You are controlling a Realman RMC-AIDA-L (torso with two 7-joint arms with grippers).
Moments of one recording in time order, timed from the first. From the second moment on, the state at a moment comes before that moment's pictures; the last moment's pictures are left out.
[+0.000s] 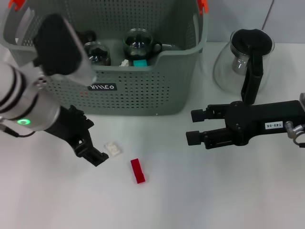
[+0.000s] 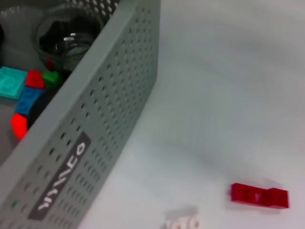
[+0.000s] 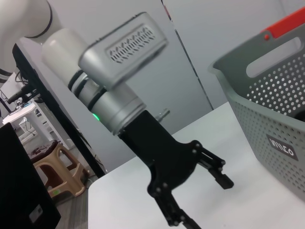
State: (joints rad) left arm -0.45 -2.17 -1.83 -1.57 -0.47 1.65 -2.18; right arm 0.61 2.07 -0.89 -0.77 -1.94 -1.71 1.75
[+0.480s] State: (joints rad) left arm -0.55 -2.17 -1.73 -1.42 -0.40 1.58 -2.27; right arm 0.60 2.07 -0.89 -0.77 -1.94 -1.71 1.75
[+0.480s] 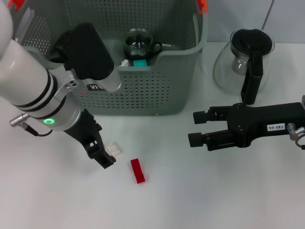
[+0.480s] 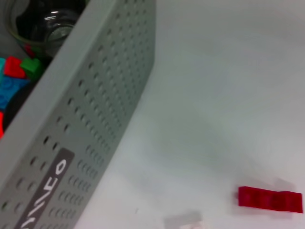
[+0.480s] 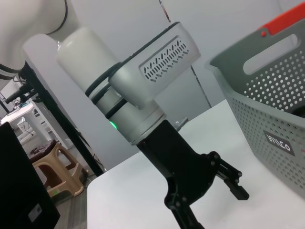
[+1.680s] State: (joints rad) left arm -0.61 -2.17 -1.60 -1.28 -0.35 1.45 -2.46; right arm 0.60 2.07 -0.88 -0.77 -1.95 -1.72 1.75
